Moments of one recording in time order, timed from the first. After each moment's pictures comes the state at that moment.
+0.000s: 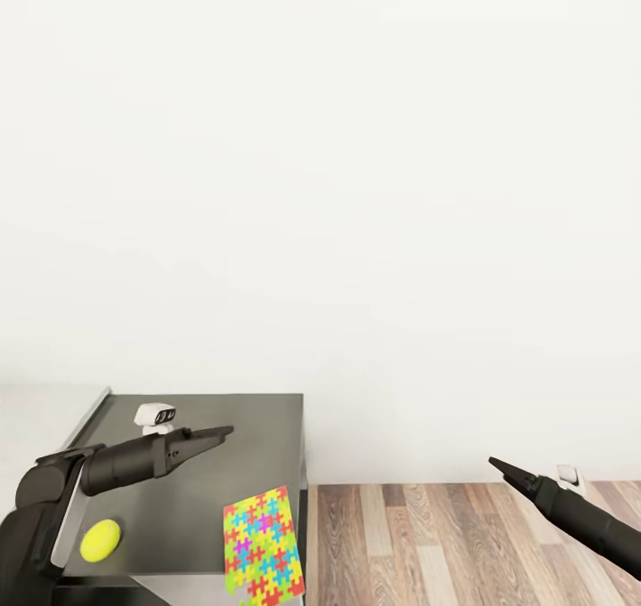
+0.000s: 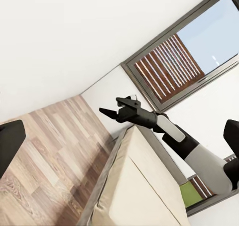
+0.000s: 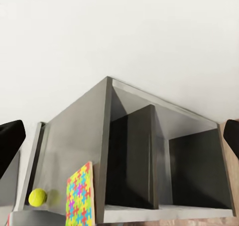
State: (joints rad) left arm -0.35 0.16 0.28 -1.43 0.13 0.94 -1.57; right arm -0.11 -0.37 -0.37 -1.25 -0.73 0.76 0.80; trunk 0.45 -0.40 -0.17
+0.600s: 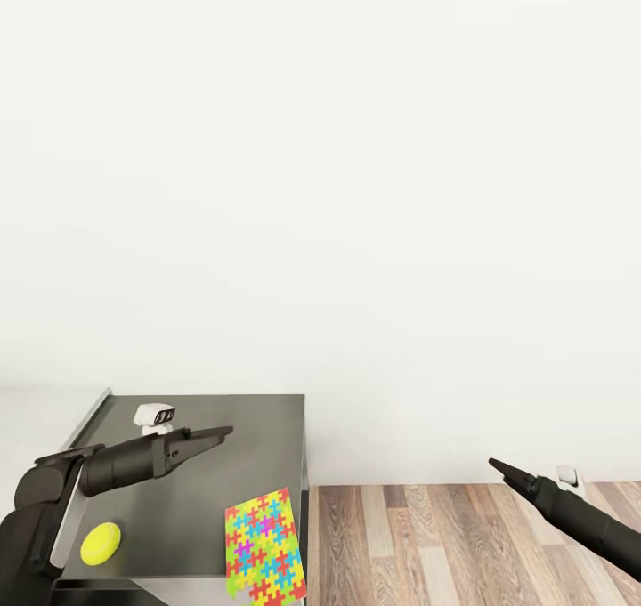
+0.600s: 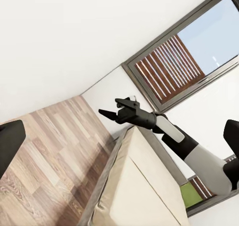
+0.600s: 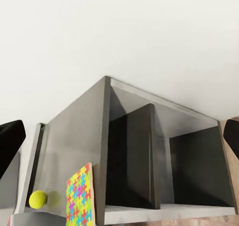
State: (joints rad) left arm -0.35 0.16 0.29 -1.43 0.13 0.94 -1.57; right arm -0.11 -0.37 -0.37 -1.23 -0.73 0.77 0.80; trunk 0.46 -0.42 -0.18
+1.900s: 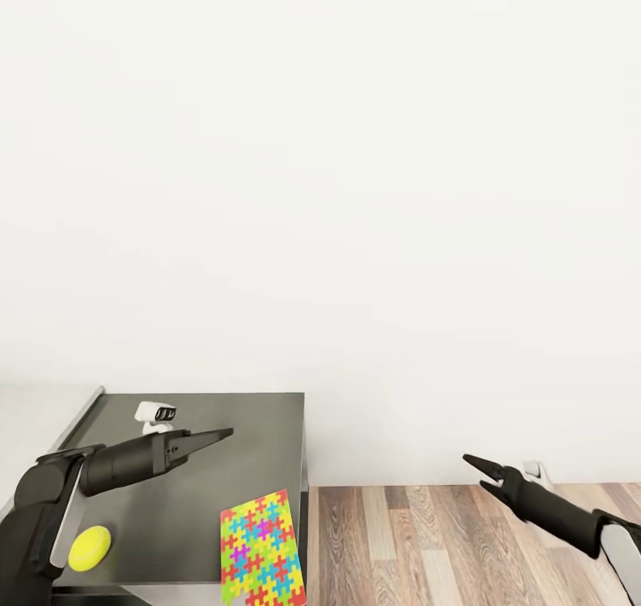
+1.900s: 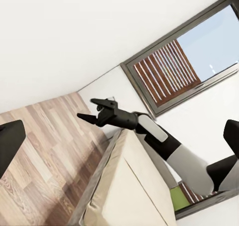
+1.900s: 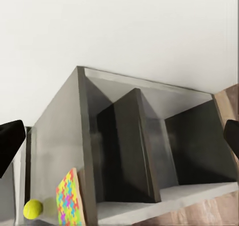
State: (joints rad) left arm -0.35 0.16 0.29 -1.43 0.13 1.02 -1.57; right arm -0.23 -0.31 -0.32 -1.10 -0.73 0.85 0.65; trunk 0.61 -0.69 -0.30
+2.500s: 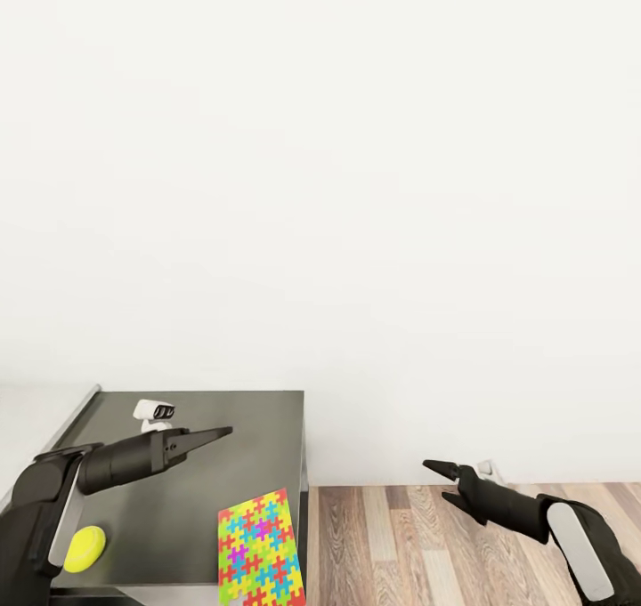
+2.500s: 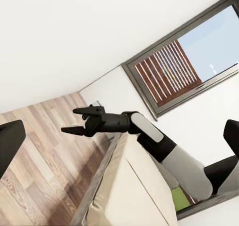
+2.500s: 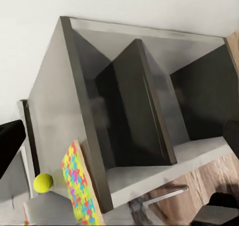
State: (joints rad) left arm -0.35 0.16 0.29 -1.44 0.13 1.04 -1.57; right arm -0.30 -0.20 -0.27 -1.09 -0.74 1.03 0.47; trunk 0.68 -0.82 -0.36
